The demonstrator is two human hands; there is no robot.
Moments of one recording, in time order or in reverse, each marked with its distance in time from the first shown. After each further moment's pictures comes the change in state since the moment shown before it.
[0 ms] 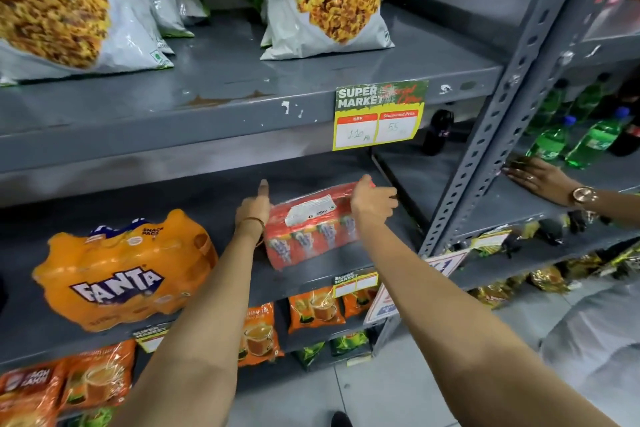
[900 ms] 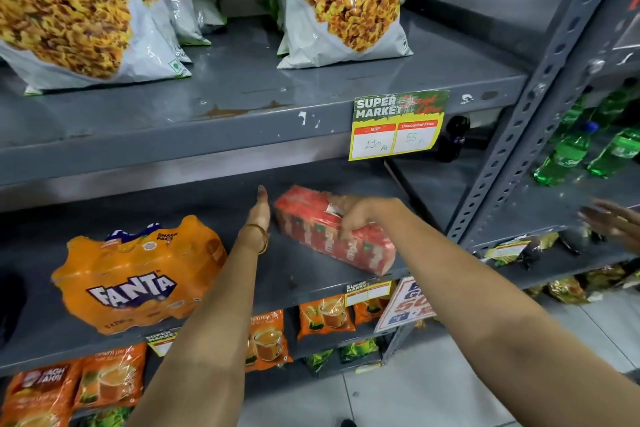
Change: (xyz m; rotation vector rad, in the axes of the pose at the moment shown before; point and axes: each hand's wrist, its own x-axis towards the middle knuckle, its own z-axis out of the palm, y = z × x) left_hand 0.009 -0.006 -0.007 -0.499 -0.173 -0.153; right_hand 0.005 -0.021 0.011 -1.337 -0.823 -0.711
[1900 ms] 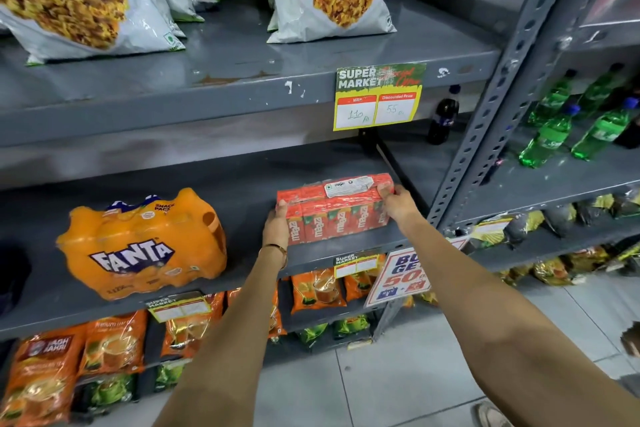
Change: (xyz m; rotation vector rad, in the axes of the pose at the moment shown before) left_hand -0.047 -0.069 0.029 -0.065 -0.014 0.065; right_hand -0.023 0.080 0.065 1.173 0.546 0.359
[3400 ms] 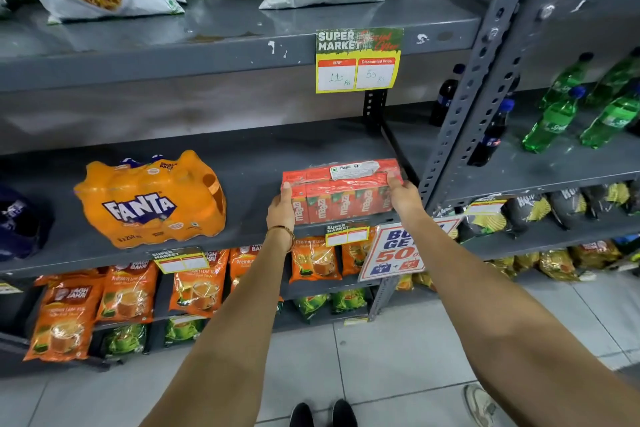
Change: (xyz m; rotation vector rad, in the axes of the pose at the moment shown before) left_hand -0.046 -0.023 0.021 0.094 0.140 0.047; right_hand -0.031 0.033 -0.024 0.155 0.011 0.068
